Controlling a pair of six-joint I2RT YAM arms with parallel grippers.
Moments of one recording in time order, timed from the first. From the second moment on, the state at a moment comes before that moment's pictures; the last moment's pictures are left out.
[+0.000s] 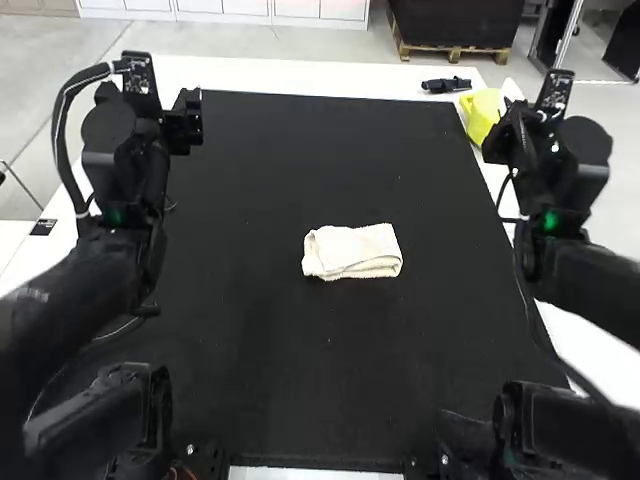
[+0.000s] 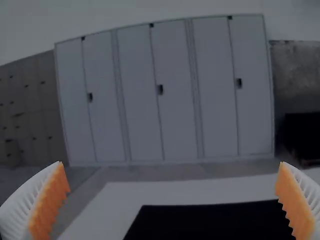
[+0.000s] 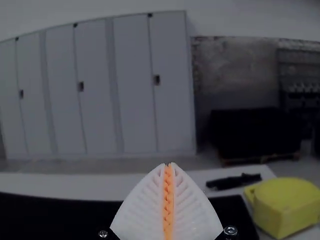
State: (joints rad) left arm 0.03 0.74 0.31 0.76 -0.17 0.14; right arm -0.06 0.90 0.36 0.83 -0.12 0.10
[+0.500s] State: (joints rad) left arm 0.03 0.22 0.23 0.63 -0.16 0.14; right arm -0.18 0.48 0.35 0.51 -0.28 0.17
